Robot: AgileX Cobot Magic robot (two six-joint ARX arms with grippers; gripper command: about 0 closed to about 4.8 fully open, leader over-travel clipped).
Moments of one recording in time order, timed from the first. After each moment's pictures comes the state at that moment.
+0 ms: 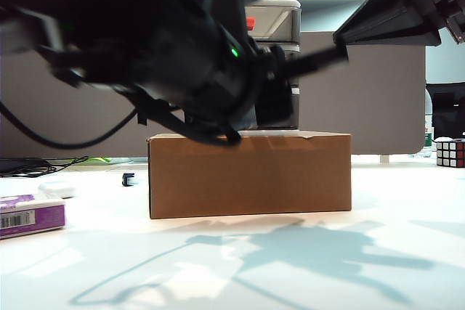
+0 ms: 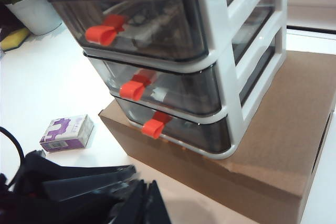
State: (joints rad) left arm -1.13 1.72 0.62 0.93 -0.69 -0.29; right arm 0.38 0.91 0.48 0.17 -0.37 0.16
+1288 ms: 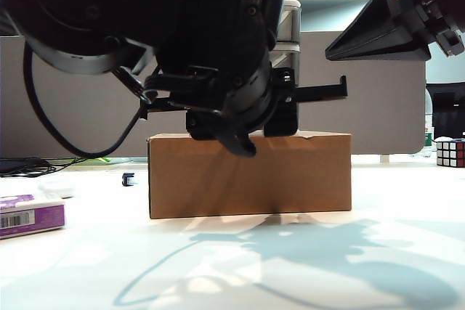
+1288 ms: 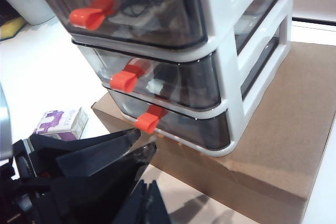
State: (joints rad) left arm -1.13 1.85 0.77 0.88 -0.98 -0.22; right arm 0.40 0.98 0.48 0.20 -0.37 0.14
